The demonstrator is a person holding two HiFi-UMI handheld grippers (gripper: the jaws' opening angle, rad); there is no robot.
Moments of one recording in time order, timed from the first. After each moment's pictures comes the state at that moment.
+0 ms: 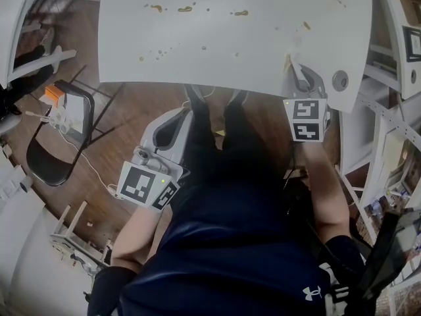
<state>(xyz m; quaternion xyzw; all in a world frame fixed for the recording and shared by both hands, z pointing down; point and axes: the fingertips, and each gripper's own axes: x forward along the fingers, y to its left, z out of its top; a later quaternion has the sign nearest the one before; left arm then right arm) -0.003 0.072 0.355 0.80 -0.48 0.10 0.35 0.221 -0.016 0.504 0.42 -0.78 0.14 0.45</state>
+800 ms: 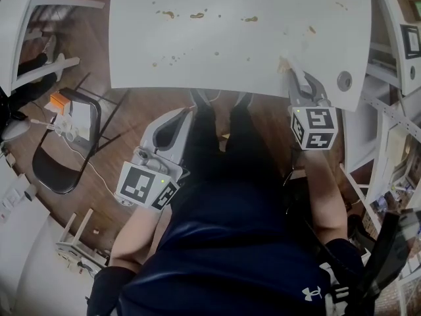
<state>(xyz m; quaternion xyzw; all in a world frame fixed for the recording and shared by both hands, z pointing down) -0.038 0.065 0.343 0.81 -0.46 0.10 0.34 0.188 -0.009 0.473 0.45 -0.79 0.23 0.33</state>
